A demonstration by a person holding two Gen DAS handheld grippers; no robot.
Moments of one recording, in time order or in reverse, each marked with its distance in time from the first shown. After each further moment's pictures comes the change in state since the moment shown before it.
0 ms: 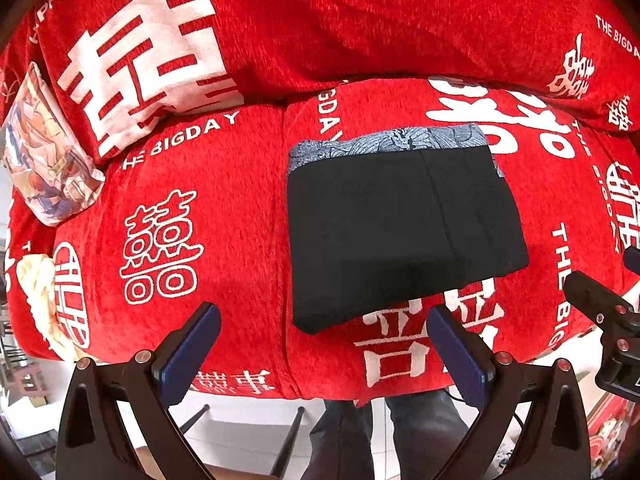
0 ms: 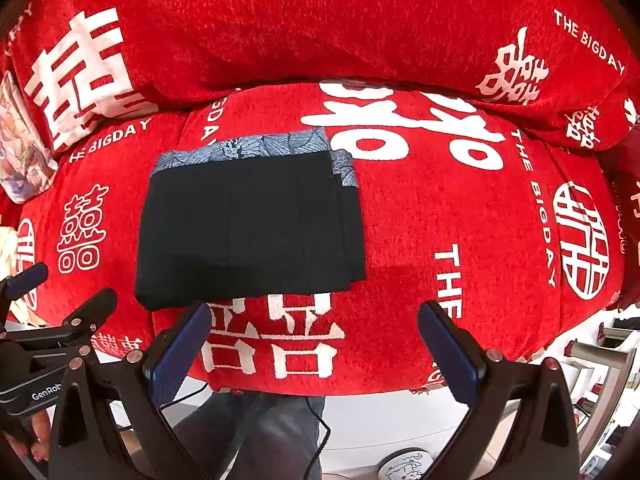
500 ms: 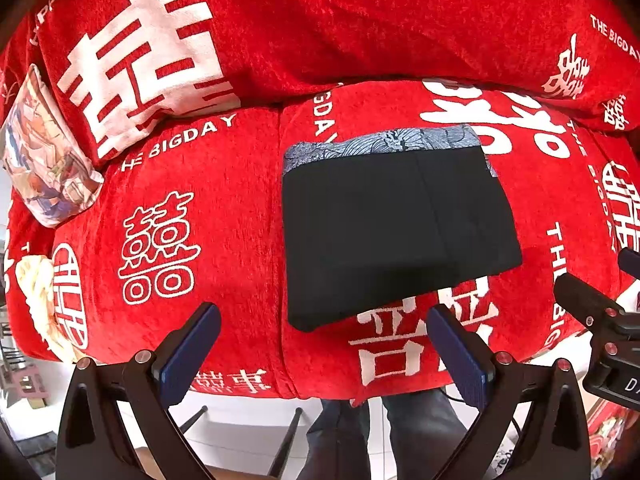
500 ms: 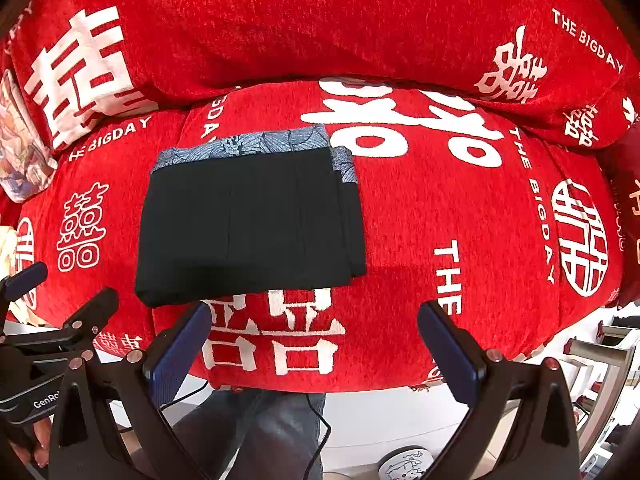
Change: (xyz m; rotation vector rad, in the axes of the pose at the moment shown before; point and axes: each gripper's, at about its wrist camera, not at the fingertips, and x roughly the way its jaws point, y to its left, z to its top) left arm -0.006 -0.005 -0.002 0.002 -0.009 -0.010; right arm 0.000 0.000 -0.004 0.003 0.002 -0.005
